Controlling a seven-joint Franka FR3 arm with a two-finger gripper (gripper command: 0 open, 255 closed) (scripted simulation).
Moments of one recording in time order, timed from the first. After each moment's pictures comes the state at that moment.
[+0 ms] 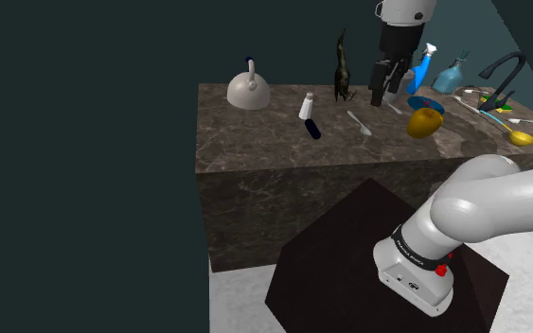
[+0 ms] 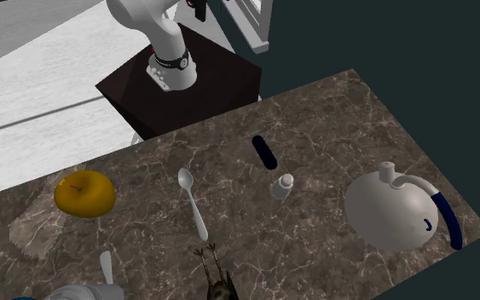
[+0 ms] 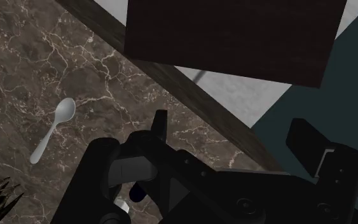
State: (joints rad) arm -0.02 -0.75 -0.01 -2.37 -0.09 1.44 -0.11
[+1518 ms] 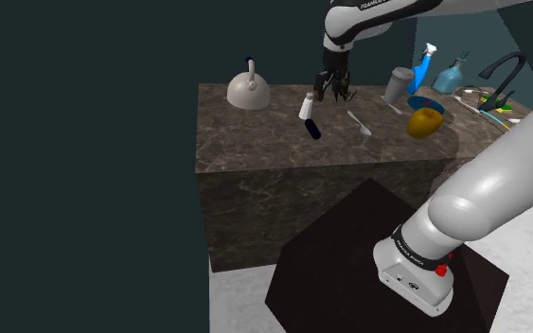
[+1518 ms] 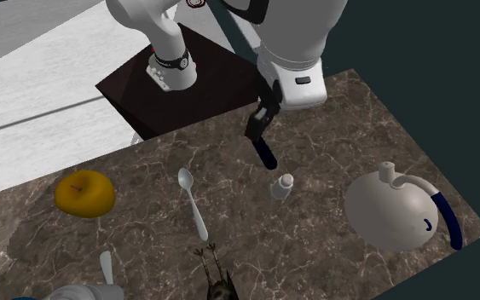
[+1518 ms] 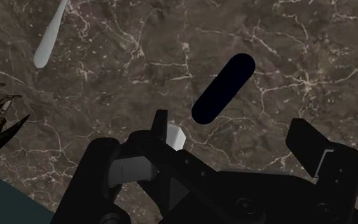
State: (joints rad) arm -0.06 -0.10 -0.16 -2.16 -0.13 2.04 -0.25
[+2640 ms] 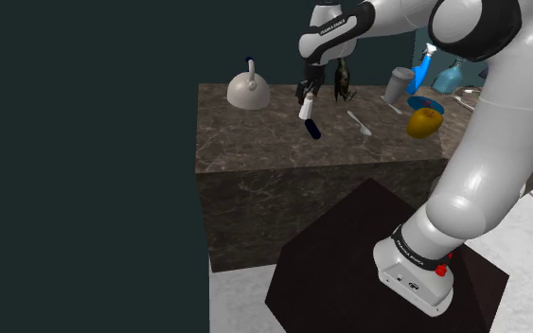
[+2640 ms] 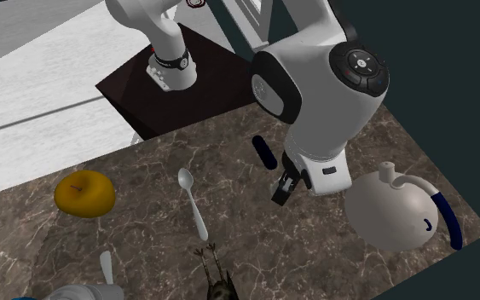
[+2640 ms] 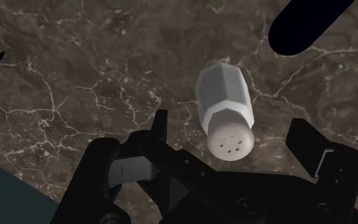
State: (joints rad) arm -0.10 0.30 -0.18 -1.89 -0.04 2.24 -0.35
